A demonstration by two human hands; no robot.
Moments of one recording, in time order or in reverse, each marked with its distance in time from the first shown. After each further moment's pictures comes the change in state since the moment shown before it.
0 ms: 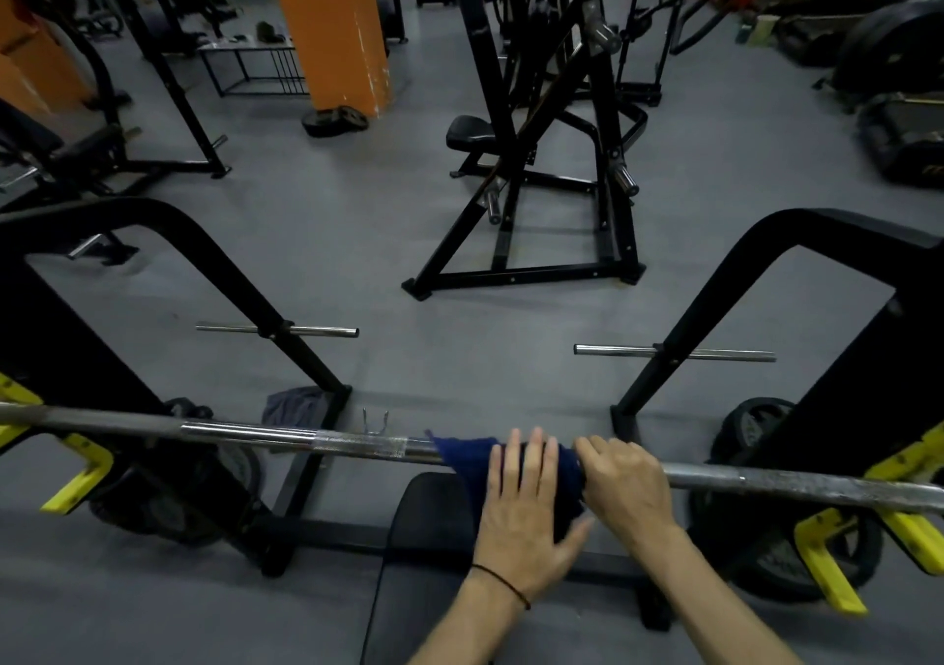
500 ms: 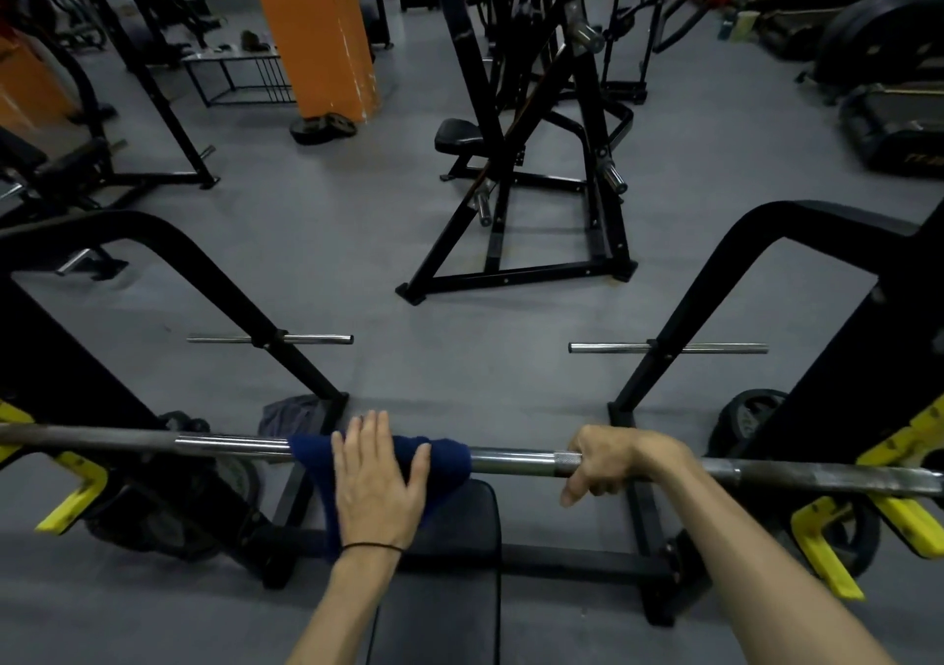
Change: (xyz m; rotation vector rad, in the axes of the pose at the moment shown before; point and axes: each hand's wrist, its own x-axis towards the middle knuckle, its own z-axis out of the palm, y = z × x) left_hand -0.009 -0.133 -0.039 0.045 -0.005 -0.450; right_hand 0.065 0.028 -0.027 0.656 -1.256 0.307
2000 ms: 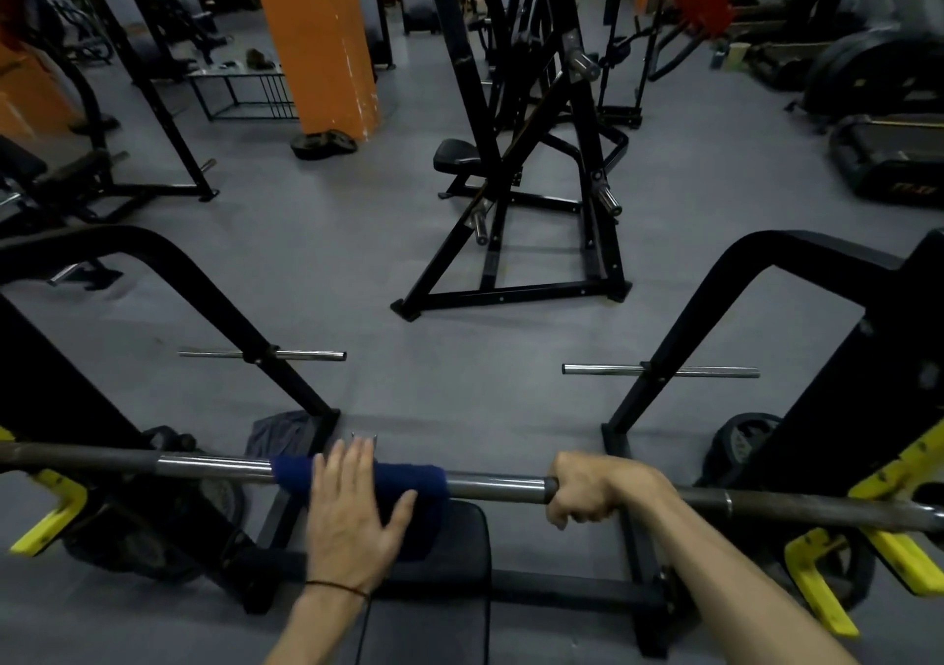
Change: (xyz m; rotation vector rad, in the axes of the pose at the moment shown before) left_hand -0.004 -0.021 -0.005 0.031 0.071 0.161; right_hand 0.001 -0.017 0.002 -0.075 -0.004 0.004
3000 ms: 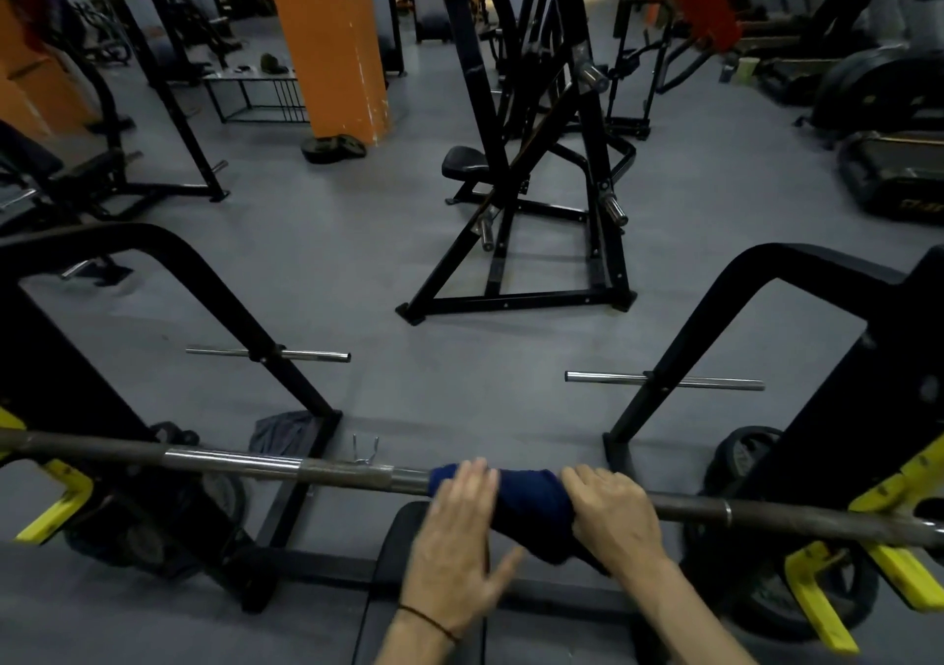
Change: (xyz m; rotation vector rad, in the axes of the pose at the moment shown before) left_hand -0.028 0.099 0.014 -0.156 -0.069 0.291; right_hand 0.011 0.039 0.070 -0.559 1.171 -0.288
